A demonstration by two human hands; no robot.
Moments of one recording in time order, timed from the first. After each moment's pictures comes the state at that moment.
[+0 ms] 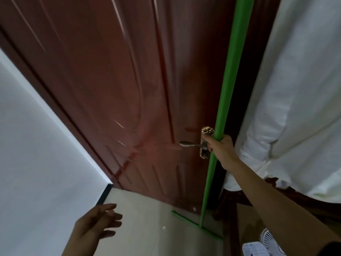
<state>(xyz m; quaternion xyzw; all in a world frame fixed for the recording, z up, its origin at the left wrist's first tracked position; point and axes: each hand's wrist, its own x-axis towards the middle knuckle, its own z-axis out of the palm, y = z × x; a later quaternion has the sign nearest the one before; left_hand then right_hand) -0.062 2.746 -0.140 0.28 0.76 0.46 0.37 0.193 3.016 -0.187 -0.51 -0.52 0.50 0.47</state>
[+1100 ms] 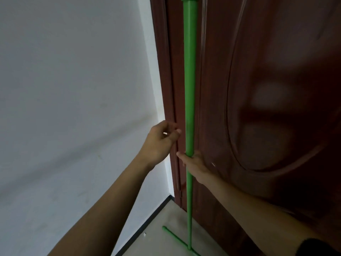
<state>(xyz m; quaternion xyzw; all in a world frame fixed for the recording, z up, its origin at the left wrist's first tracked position) -0.372 2.852 -0.022 0.41 0.73 0.52 0.17 -0.320 2.976 -0.162 -0.36 -0.65 0.61 0.28</state>
